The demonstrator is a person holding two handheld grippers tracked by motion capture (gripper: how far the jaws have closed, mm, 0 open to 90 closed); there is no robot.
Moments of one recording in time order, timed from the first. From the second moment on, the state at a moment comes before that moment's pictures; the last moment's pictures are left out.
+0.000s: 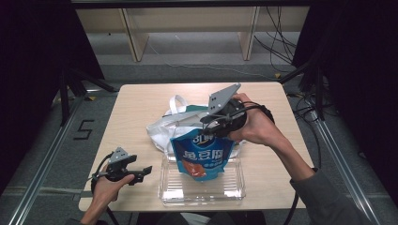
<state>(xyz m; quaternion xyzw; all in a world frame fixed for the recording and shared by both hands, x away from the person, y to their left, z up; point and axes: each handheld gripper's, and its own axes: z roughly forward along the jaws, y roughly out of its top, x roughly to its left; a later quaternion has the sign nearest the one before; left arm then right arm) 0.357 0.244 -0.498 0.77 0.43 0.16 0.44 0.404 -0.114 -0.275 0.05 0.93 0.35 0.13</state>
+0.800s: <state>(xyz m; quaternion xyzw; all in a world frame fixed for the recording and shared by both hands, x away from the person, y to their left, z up) 0.358 0.244 -0.499 0.77 0.43 0.16 0.44 0.384 -0.192 -0.276 0.12 0.89 0.41 0.15</state>
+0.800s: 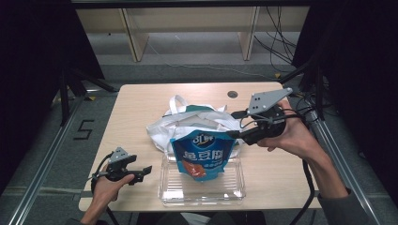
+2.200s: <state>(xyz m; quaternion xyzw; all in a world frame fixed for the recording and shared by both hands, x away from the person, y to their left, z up) 0.360 0.242 -0.497 0.77 0.43 0.16 0.44 0.403 -0.268 -0.375 0.27 0.85 0.42 0.12</state>
